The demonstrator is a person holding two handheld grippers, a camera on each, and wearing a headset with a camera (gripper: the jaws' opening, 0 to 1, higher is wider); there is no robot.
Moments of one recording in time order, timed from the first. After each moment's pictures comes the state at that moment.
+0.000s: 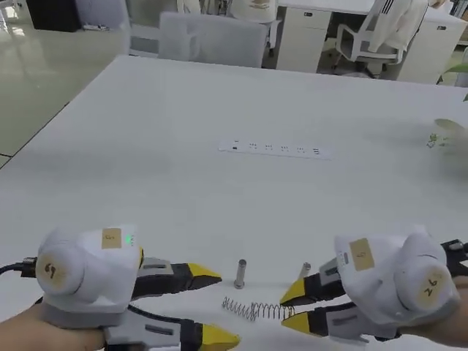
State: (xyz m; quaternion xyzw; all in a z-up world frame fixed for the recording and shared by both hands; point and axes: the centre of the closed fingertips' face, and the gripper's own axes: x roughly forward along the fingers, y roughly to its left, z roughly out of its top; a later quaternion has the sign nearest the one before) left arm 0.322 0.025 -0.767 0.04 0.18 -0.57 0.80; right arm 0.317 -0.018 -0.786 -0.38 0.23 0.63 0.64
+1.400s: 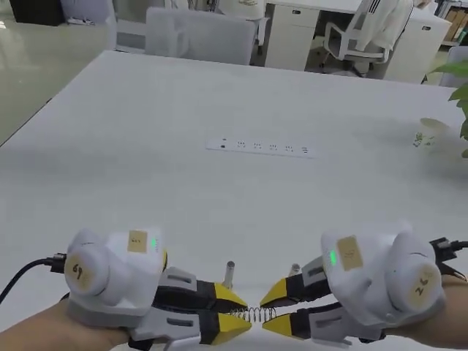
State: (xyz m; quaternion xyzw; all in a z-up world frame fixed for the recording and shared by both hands) left arm 0.317 -0.007 -0.769 0.05 0.17 -0.63 0.76; right arm 0.312 -0.007 -0.777 -0.34 0.22 0.64 0.65
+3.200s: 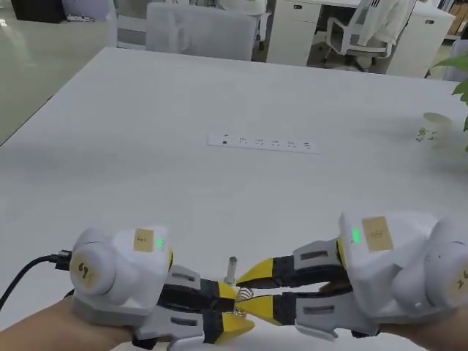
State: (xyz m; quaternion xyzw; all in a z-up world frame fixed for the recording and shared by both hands) left arm 0.313 -0.009 -0.771 0.07 0.17 -0.63 0.76; right arm 0.304 0.030 -0.732 -0.26 0.13 0.65 0.70
